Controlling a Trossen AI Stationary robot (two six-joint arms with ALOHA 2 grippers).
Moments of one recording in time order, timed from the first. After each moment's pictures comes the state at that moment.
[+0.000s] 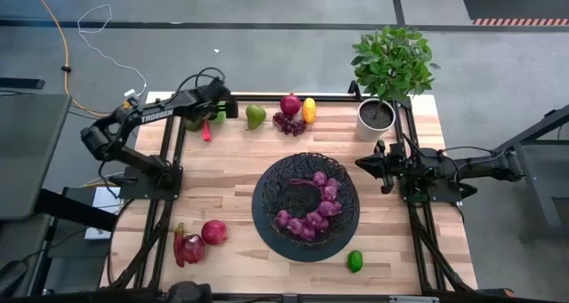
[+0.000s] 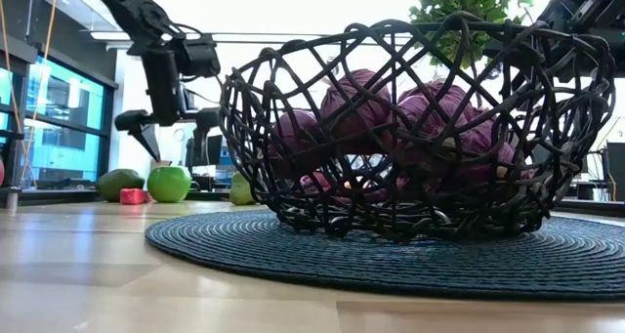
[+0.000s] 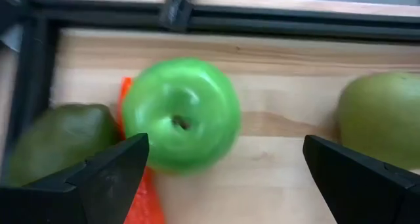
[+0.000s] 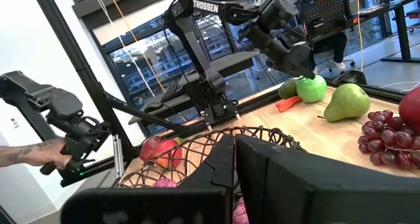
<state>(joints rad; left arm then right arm) 0.91 1.42 0.87 -0.62 -0.33 -0.74 0.05 0.17 0.01 0.27 0.12 0.36</state>
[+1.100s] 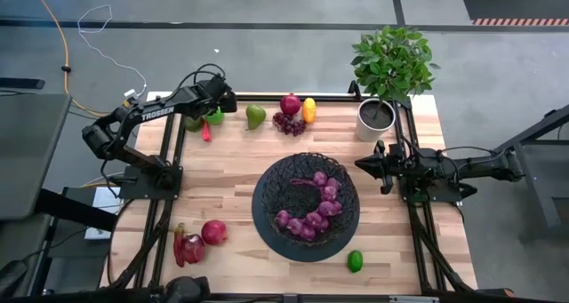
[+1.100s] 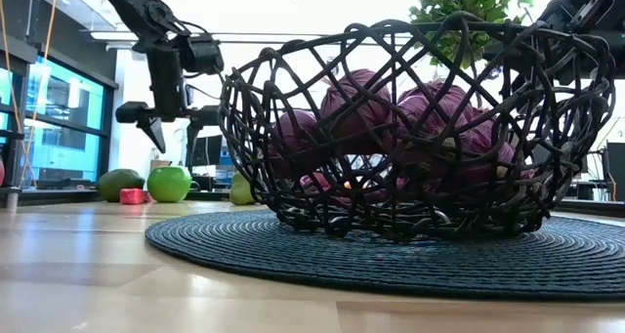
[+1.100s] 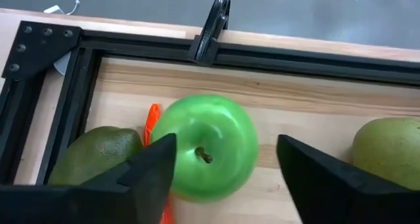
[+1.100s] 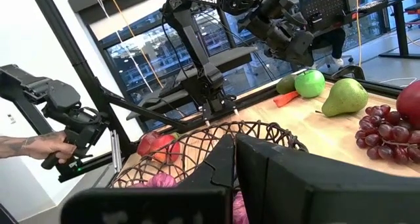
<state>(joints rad) 0.92 1.43 0.91 -0.64 -0.44 -0.79 0.05 0.17 0.01 0.25 0.12 0.36</state>
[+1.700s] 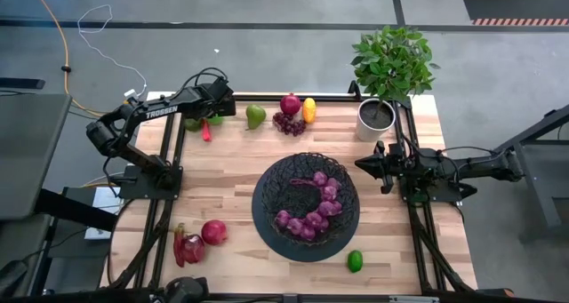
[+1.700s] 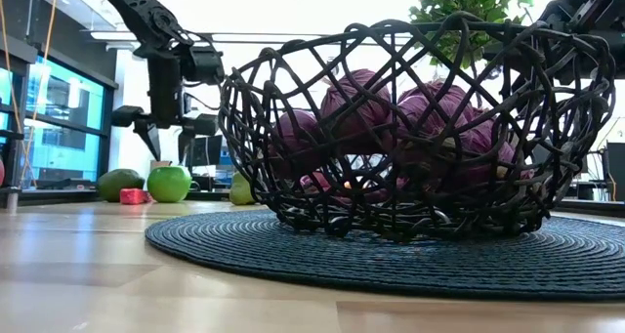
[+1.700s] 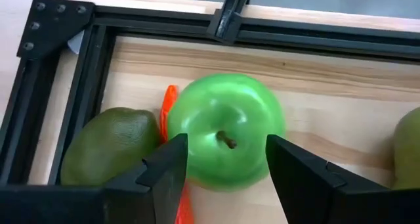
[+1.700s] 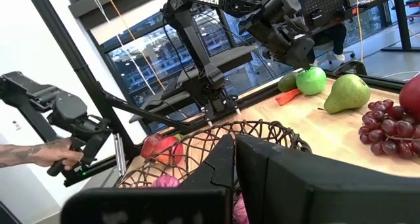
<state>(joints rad) 0.92 1.47 0.91 -0.69 -0.45 -0.82 0.05 0.17 0.01 0.25 0.12 0.40</state>
